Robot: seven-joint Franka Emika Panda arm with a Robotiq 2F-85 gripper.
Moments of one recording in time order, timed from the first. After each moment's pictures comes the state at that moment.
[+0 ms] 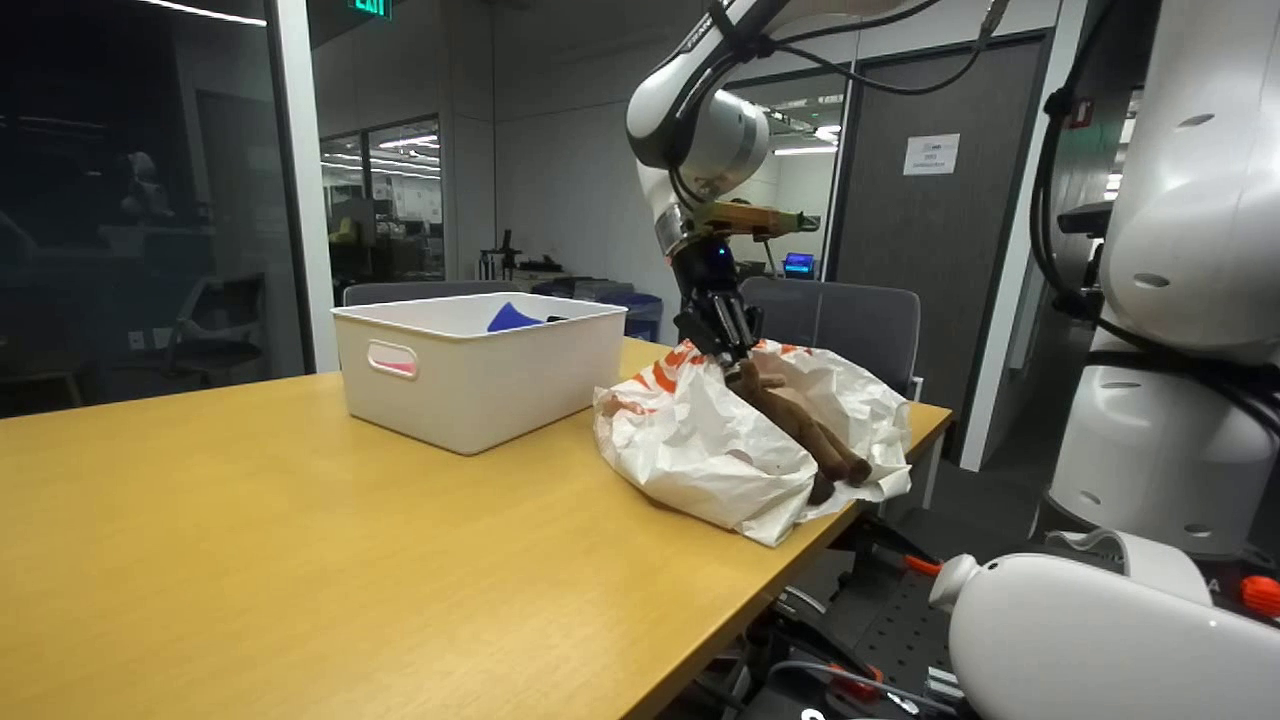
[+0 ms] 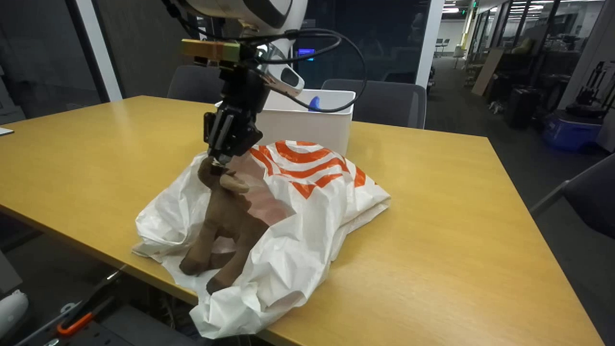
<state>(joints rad) -0.03 0.05 -0.02 -2.25 0.10 1.70 0.11</state>
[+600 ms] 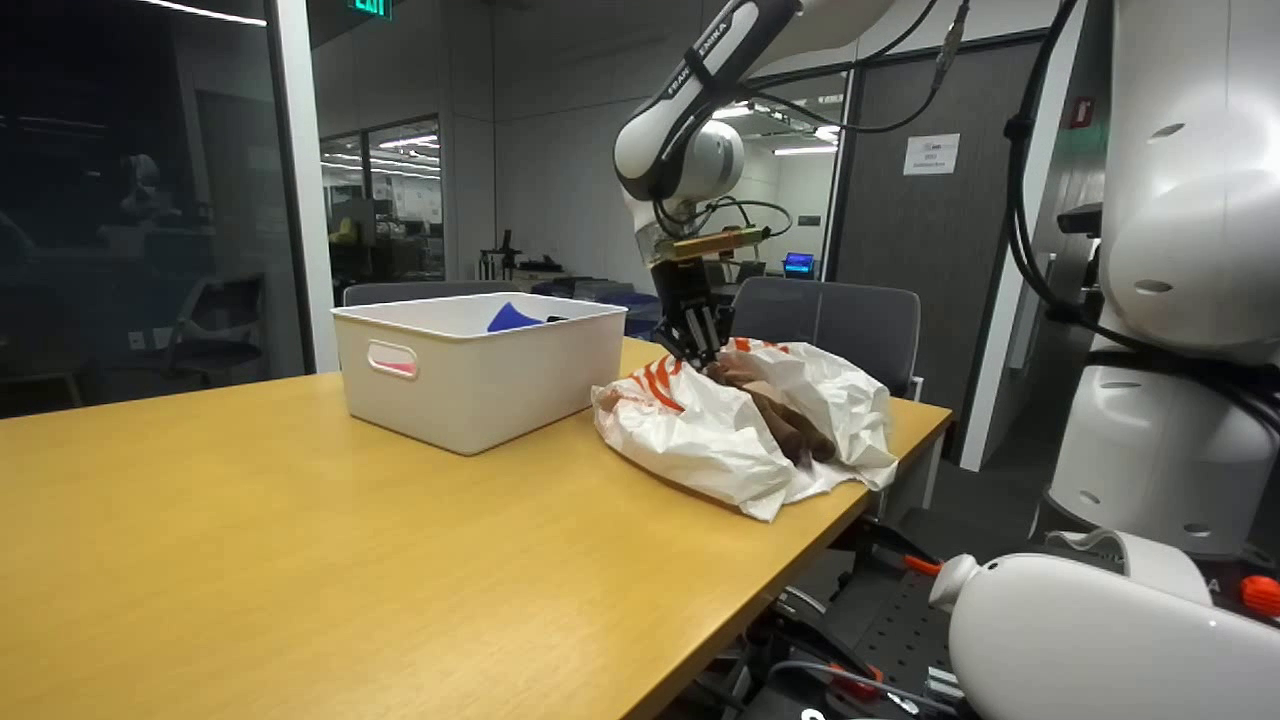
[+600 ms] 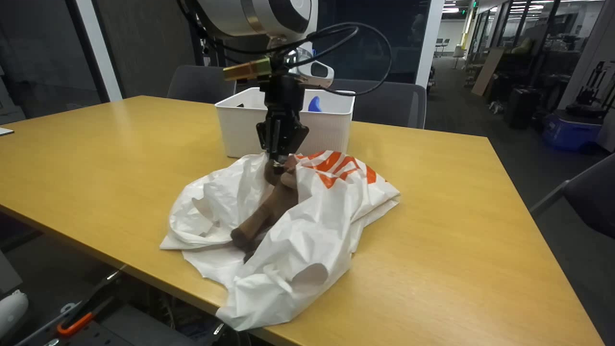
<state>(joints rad) -0.04 0.18 -0.04 -2.12 -0.12 1.91 0.34</state>
